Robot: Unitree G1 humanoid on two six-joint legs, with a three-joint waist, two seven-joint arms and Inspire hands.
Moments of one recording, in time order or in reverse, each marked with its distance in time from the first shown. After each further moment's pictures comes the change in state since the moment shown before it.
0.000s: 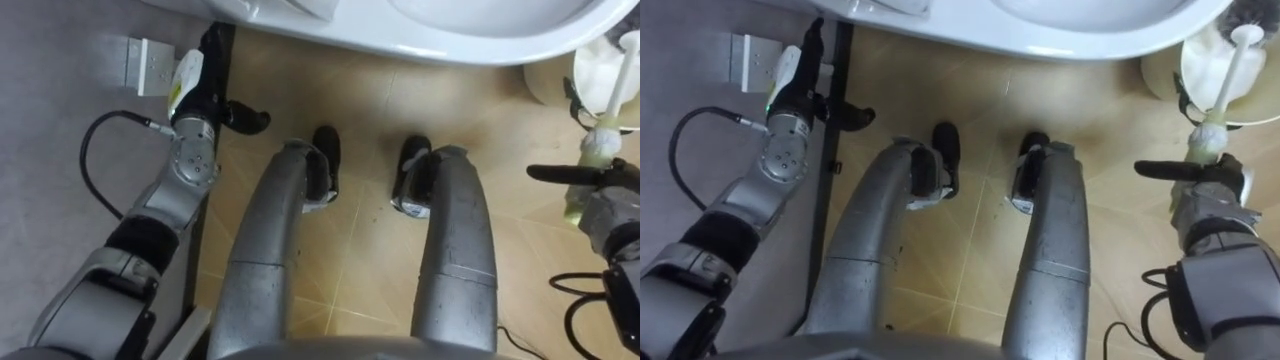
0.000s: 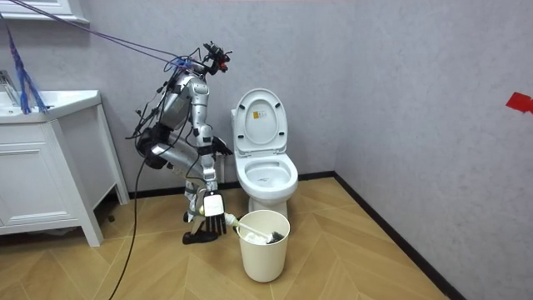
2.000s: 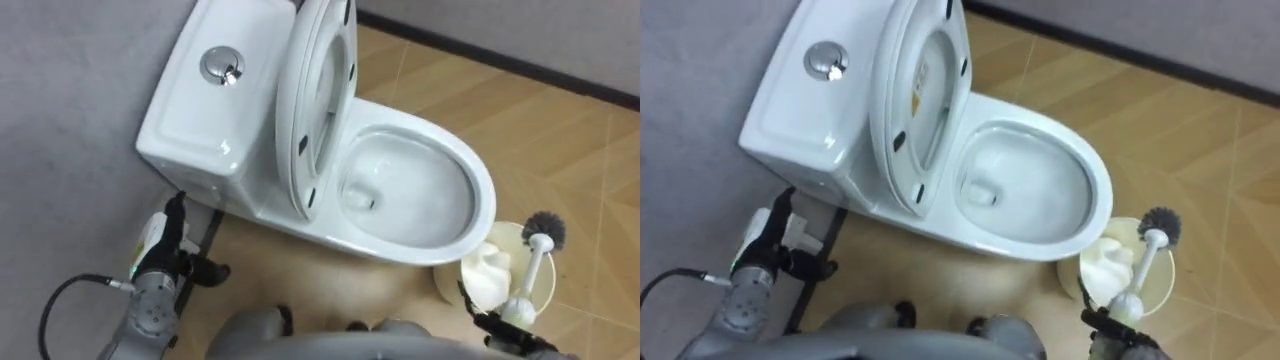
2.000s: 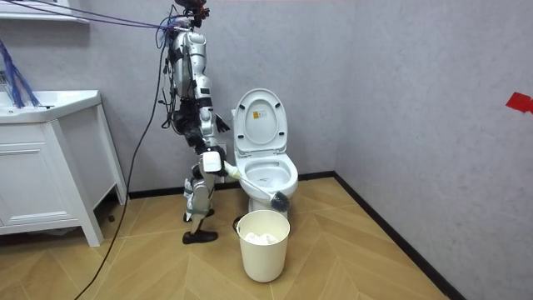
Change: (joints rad) left arm 0.657 -0.018 0.257 -0.194 0.200 -0.005 -0.133; right arm 0.477 0.222 -0.176 0.063 0.228 0.023 0.237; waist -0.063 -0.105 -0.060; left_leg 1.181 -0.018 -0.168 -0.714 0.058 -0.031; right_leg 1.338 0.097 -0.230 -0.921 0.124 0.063
